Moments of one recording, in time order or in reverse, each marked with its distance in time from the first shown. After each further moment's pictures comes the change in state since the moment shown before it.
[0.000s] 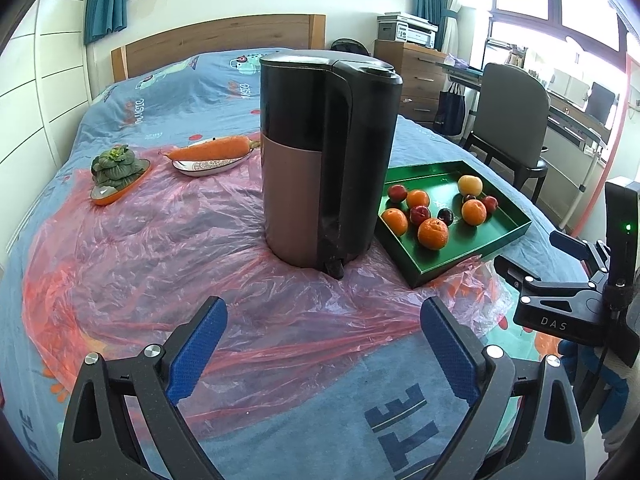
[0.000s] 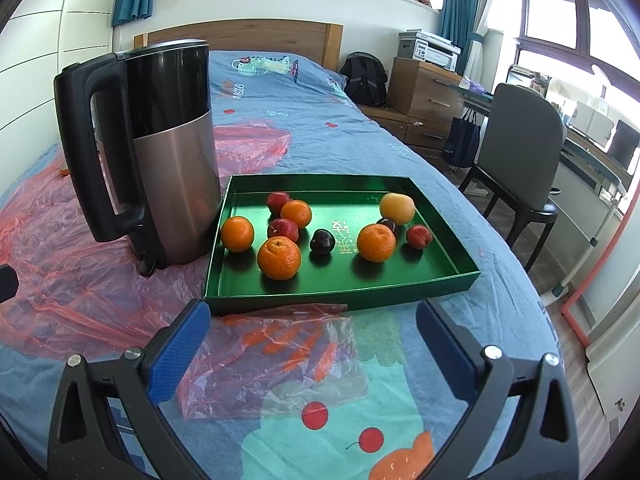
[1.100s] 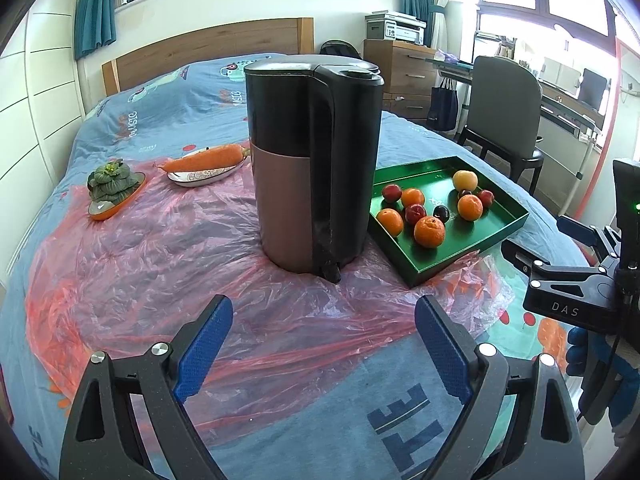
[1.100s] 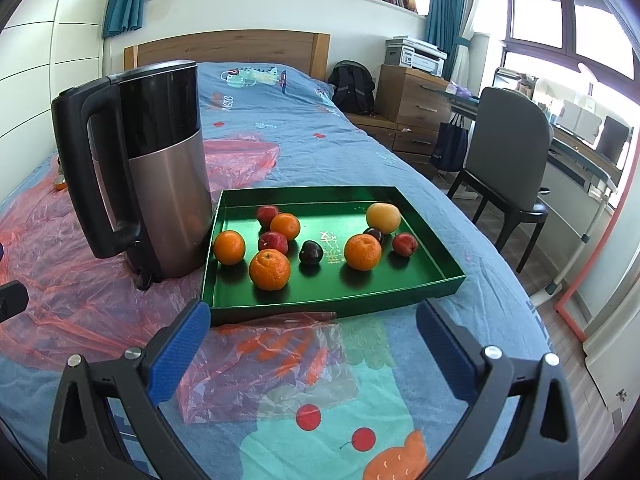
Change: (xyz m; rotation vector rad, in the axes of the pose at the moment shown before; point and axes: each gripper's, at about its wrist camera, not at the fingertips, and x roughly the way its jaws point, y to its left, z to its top) left arm -0.001 -0.006 0.002 0.050 -0.008 0.000; right arm -0.016 -0.008 0.004 0.030 -0.034 -0.027
